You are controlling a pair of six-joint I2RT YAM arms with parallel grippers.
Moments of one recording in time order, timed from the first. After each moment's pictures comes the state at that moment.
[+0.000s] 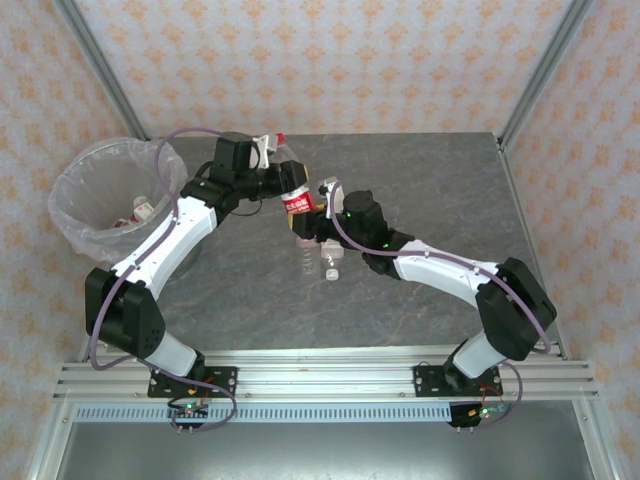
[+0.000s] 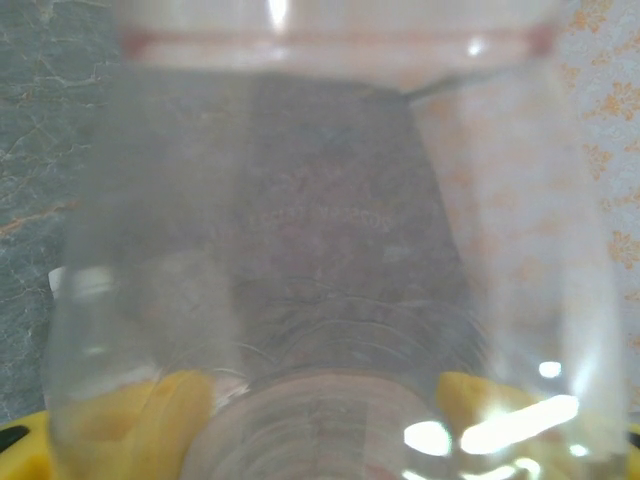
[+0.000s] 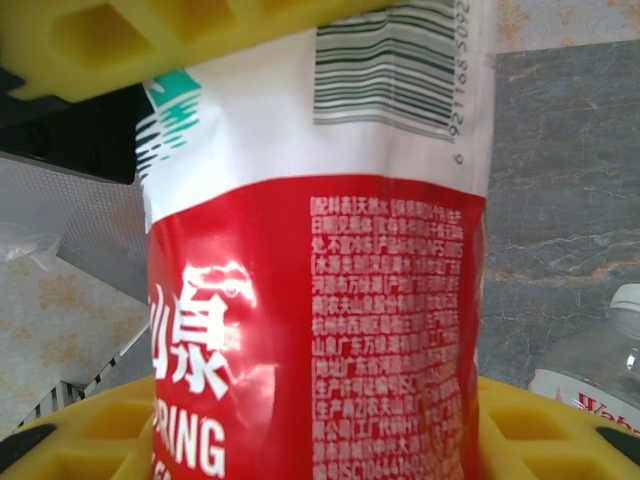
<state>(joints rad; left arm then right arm) -0.30 1.53 1.34 -0.38 0.45 -0.62 0.76 1.54 0.97 0.29 -0.24 0.47</state>
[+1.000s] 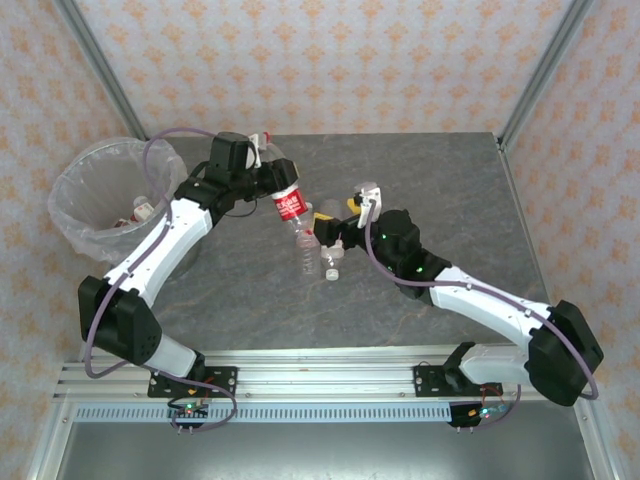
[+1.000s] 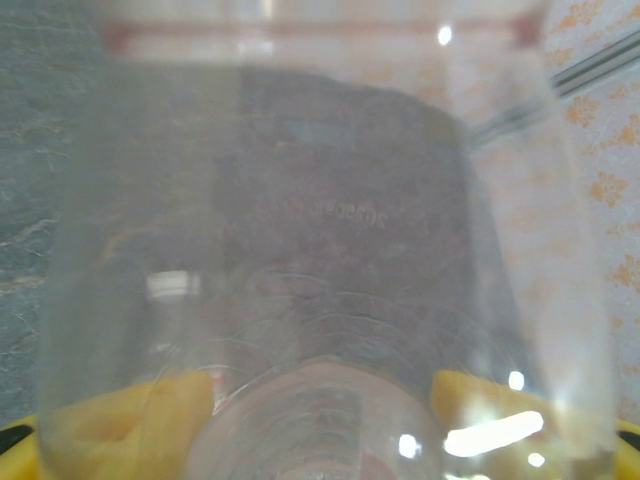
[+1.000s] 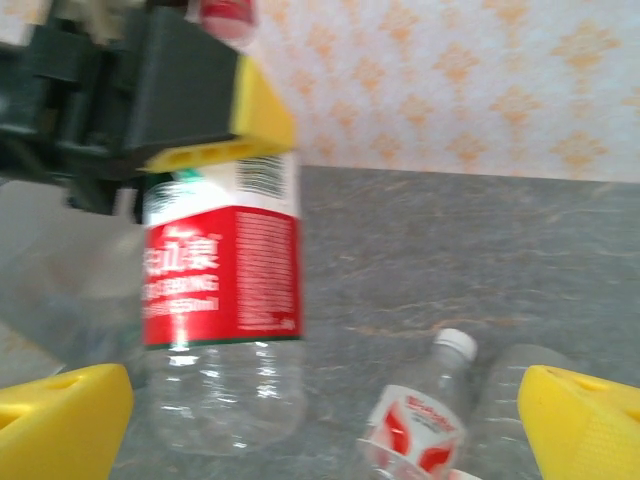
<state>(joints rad) -0.30 1.48 1.36 -0.47 0.27 -0.64 0.76 1.21 0.75 0.31 0.07 0.32</state>
